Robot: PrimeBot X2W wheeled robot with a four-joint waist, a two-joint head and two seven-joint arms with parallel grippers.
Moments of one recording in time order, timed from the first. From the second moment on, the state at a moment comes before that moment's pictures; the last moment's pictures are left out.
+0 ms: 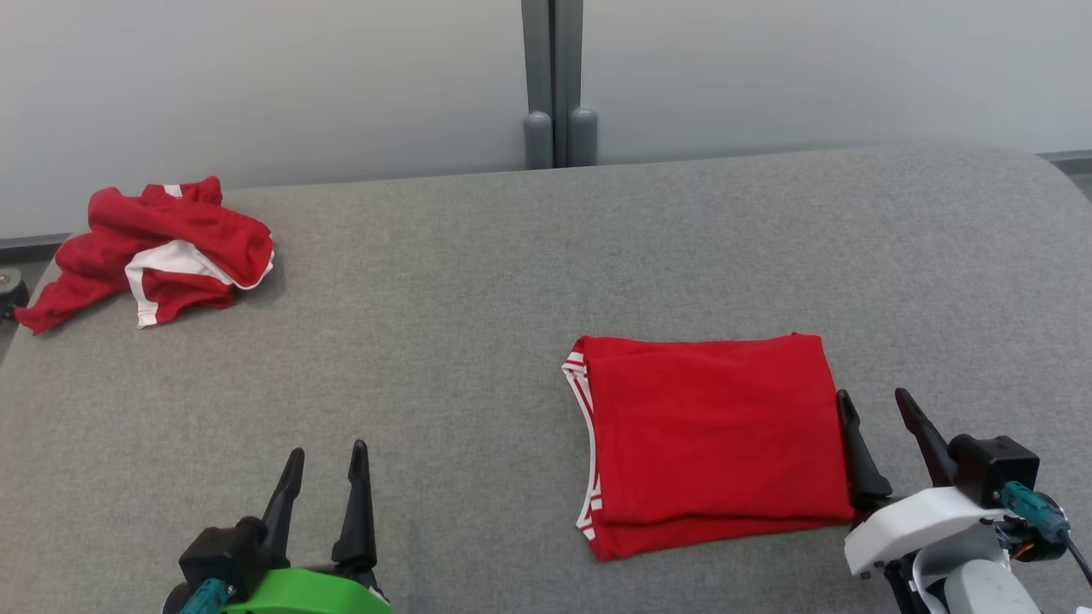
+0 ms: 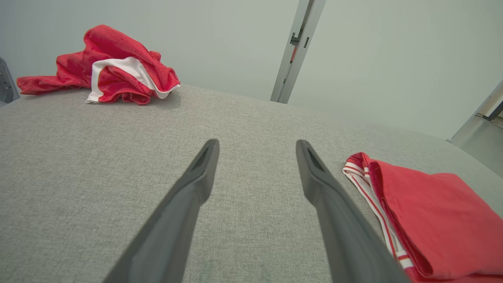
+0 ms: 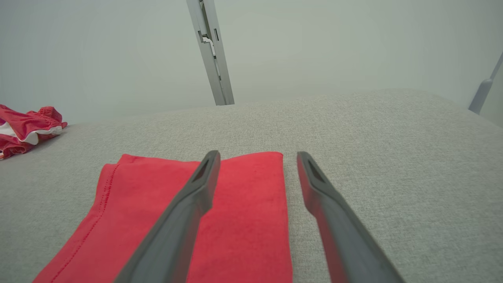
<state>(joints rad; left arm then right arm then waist) 0.02 0.05 -0.12 0.25 -0.36 -0.13 -0.26 -0.12 -0.05 -0.06 0.36 0.20 0.13 -0.26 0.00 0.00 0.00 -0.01</state>
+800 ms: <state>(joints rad) 0.00 0.05 -0.14 0.27 -0.36 -0.13 -0.26 -0.26 -0.10 -0.10 0.42 0.10 0.13 0.03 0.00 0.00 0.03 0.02</state>
